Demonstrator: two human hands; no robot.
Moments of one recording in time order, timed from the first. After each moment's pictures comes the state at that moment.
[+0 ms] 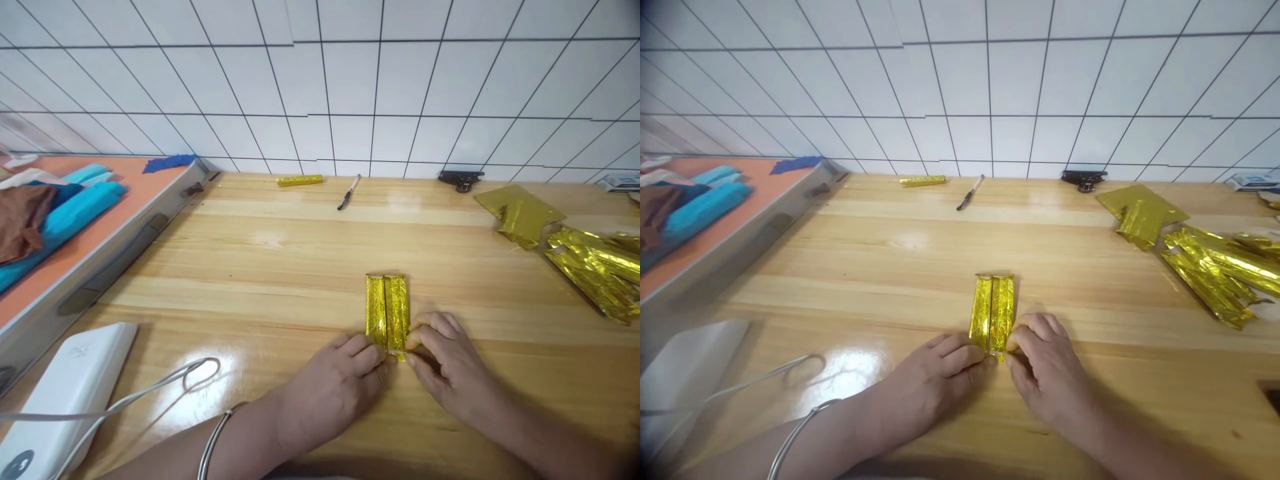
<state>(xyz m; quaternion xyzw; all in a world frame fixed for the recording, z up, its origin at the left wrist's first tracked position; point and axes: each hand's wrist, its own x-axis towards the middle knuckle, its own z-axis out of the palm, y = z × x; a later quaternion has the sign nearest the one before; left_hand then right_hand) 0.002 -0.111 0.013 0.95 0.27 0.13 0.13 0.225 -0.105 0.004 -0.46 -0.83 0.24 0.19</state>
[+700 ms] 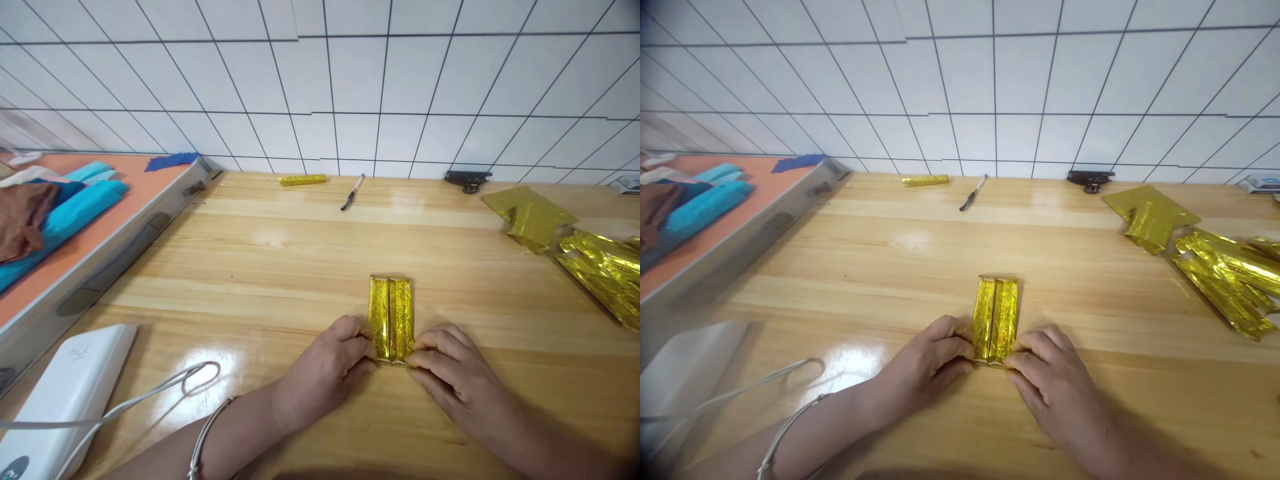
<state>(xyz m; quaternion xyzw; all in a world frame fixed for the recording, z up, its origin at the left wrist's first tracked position) -0.009 -0.096 0.001 0.82 0.38 0.24 0.37 0.229 -0.106 0.001 -0.40 -0.86 0.23 0.22</state>
